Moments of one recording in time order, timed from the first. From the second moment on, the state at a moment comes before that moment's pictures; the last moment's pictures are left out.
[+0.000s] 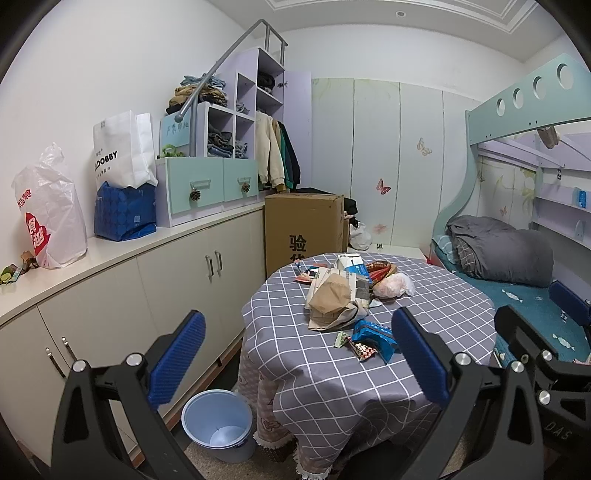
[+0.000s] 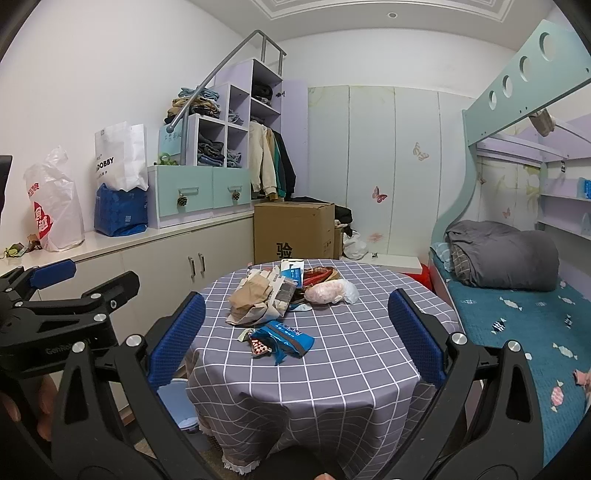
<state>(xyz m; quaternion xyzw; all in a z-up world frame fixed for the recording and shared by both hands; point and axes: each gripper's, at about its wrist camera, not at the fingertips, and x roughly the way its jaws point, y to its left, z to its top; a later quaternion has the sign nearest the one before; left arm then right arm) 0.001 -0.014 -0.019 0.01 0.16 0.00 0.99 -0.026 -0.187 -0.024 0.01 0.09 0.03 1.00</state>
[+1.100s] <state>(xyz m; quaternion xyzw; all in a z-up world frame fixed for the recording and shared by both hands) 0.007 -0.017 -0.026 0.01 0.17 0.00 0.99 -0.022 -0.186 -0.029 0.01 0.11 0.03 0.99</state>
